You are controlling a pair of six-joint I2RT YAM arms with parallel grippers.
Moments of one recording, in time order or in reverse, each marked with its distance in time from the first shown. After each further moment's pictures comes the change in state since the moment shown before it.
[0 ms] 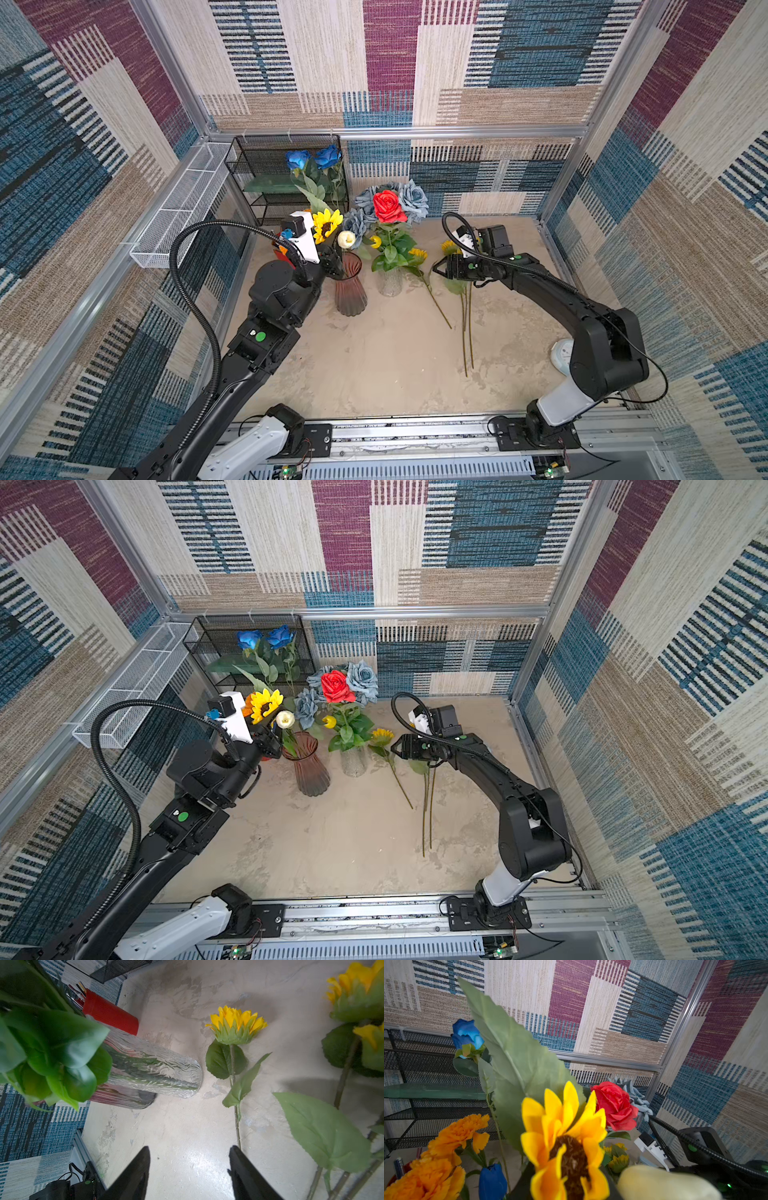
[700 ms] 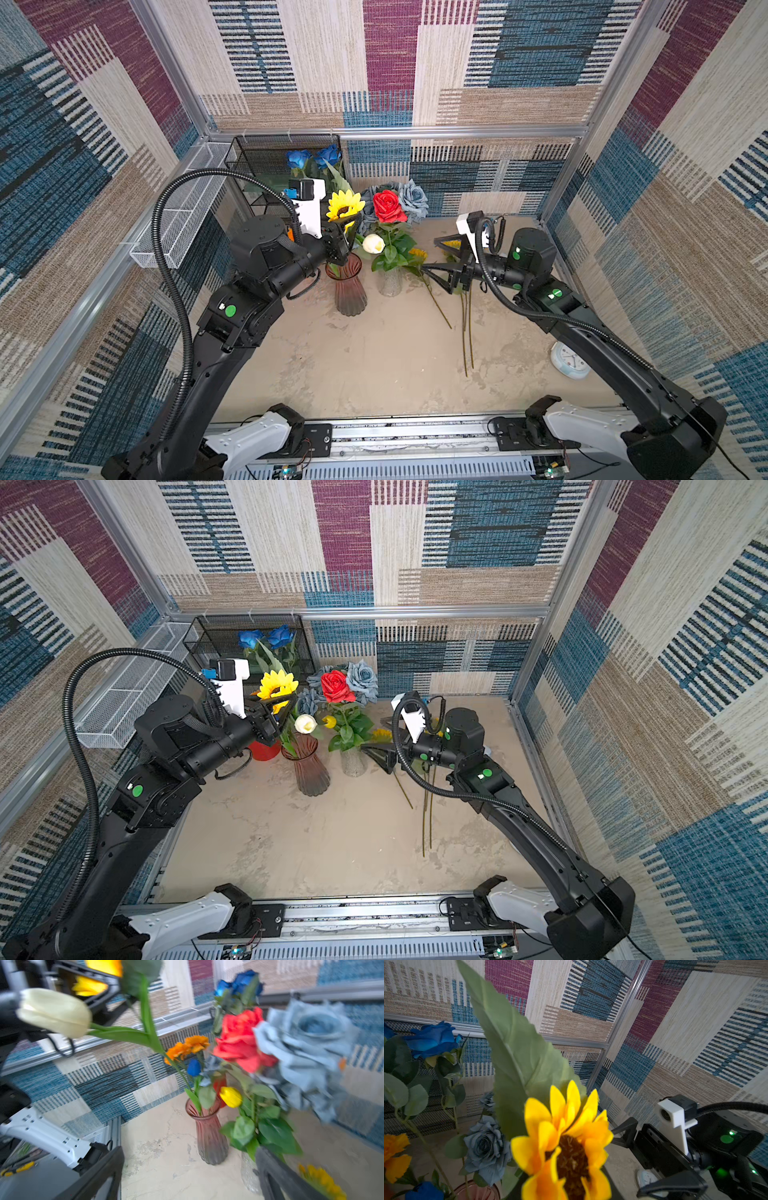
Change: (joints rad) left arm 0.000 0.186 0.479 -0.454 0.333 -0.126; right arm 0.268 -0.460 -0.085 0.356 -0.138 -0.207
